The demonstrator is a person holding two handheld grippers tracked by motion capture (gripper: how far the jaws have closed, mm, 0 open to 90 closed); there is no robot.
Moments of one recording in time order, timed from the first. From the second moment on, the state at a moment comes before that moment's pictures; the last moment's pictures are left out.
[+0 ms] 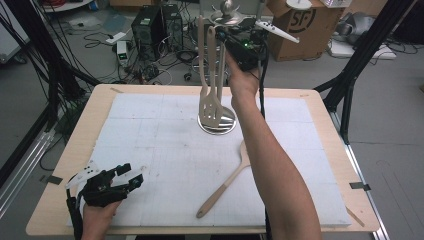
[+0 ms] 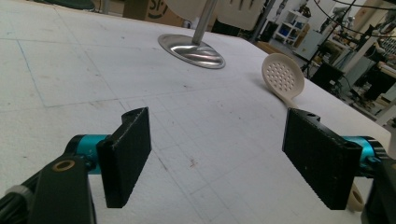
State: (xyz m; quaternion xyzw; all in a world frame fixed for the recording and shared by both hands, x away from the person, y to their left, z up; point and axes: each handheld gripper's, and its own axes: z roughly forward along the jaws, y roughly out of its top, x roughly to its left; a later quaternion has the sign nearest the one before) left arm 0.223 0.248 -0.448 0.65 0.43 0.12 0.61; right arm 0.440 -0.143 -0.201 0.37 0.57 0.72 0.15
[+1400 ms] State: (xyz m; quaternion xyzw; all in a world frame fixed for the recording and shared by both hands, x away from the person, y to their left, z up) left arm 0.220 0.248 -0.448 0.66 0.43 0.12 0.61; right arm 0.419 -0.135 -0.202 0.37 0.53 0.75 0.11
